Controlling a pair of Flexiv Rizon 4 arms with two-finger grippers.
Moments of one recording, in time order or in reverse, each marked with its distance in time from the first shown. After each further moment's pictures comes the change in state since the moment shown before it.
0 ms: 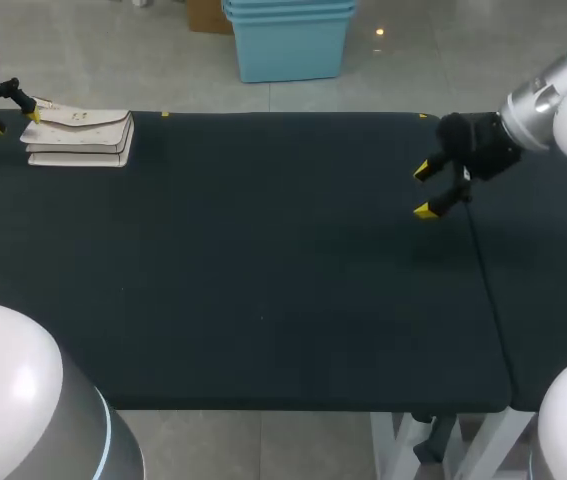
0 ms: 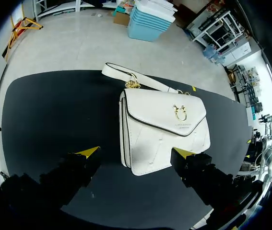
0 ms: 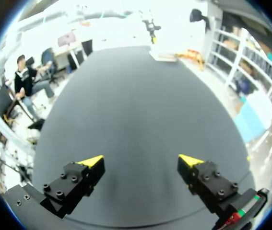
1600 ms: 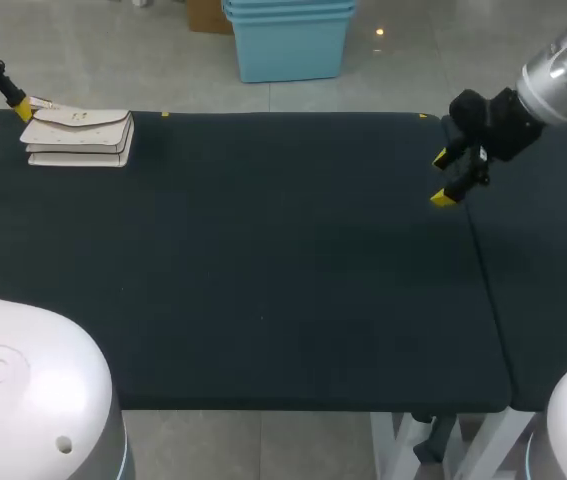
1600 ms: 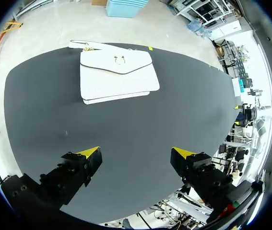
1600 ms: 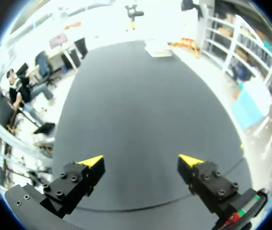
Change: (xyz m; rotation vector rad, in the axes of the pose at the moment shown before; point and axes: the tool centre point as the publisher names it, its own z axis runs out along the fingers) left arm 0.086 0.095 -0.097 -0.248 0.086 0.106; right arm 0.023 0.014 -0.051 0.089 0.010 0.065
